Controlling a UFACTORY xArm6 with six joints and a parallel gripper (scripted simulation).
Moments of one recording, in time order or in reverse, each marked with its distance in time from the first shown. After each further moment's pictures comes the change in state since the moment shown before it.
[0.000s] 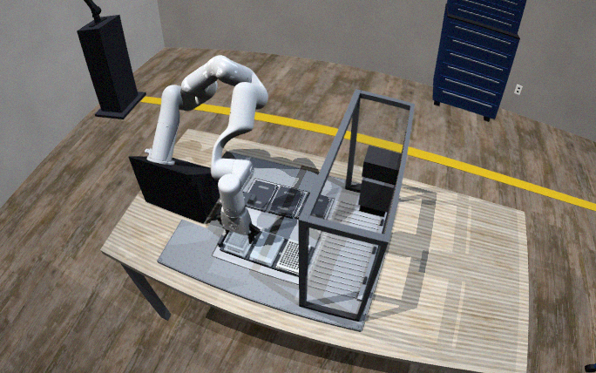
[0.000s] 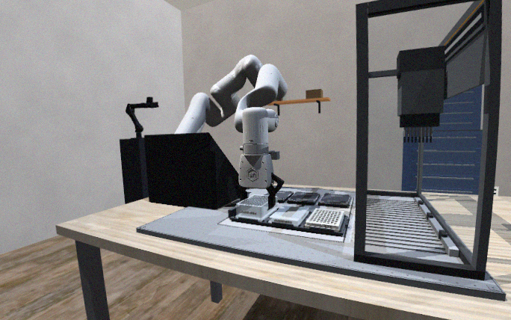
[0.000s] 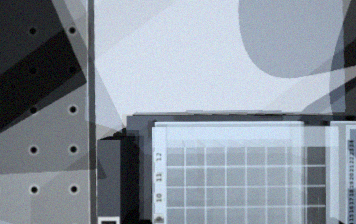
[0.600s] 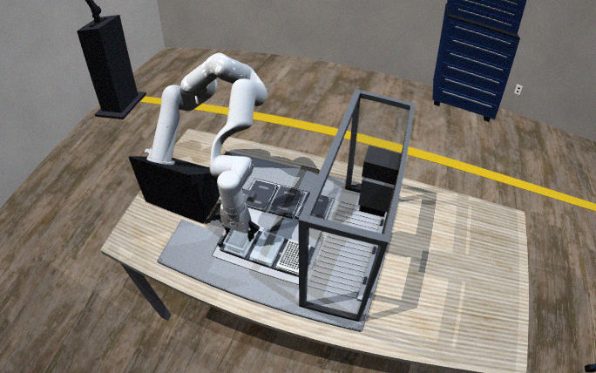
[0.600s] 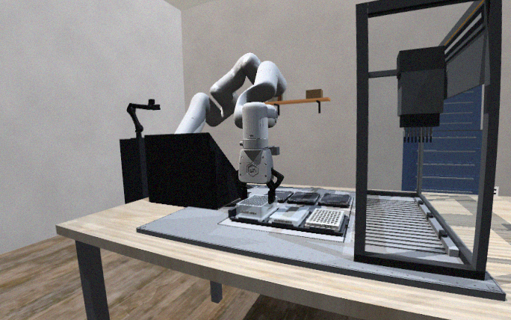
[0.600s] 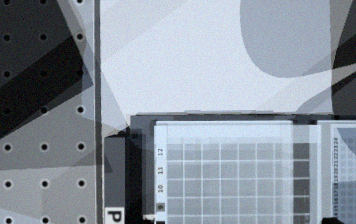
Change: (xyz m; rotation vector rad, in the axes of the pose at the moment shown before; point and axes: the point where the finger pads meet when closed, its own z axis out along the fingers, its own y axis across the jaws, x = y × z) arm 0.000 0.000 -0.014 0.000 0.000 0.000
